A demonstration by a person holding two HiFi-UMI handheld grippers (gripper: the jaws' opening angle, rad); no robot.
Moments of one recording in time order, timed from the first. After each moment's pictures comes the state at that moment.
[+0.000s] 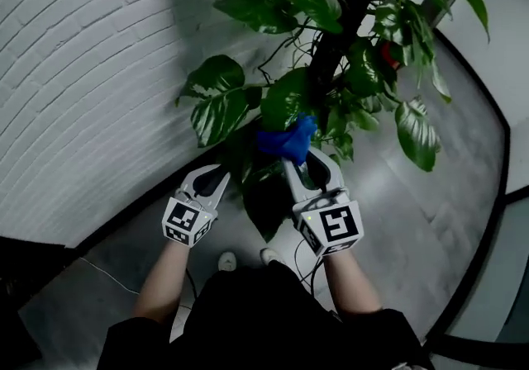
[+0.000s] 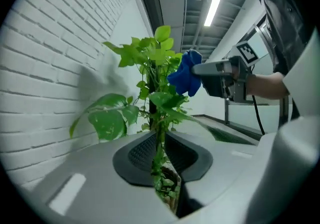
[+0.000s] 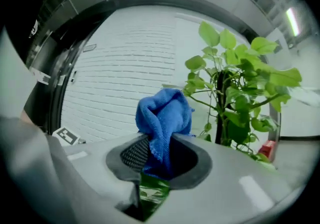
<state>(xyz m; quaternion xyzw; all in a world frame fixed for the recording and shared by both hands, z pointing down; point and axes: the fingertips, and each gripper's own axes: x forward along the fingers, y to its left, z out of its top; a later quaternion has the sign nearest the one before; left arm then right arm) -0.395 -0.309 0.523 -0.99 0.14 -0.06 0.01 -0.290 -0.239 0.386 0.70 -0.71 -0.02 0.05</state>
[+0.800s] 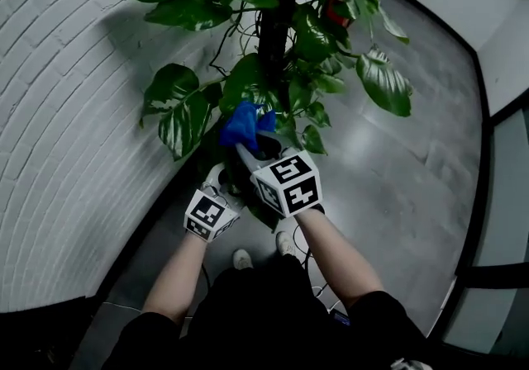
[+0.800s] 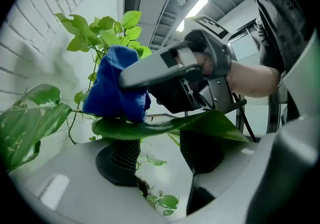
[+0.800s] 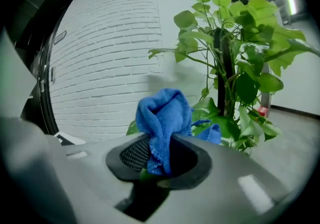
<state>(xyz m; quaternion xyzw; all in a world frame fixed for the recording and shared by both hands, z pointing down) -0.302 -0.225 0.527 -0.99 -0.10 -0.07 0.03 -0.291 -0.282 0.454 0.71 -0.67 0.17 0.10</state>
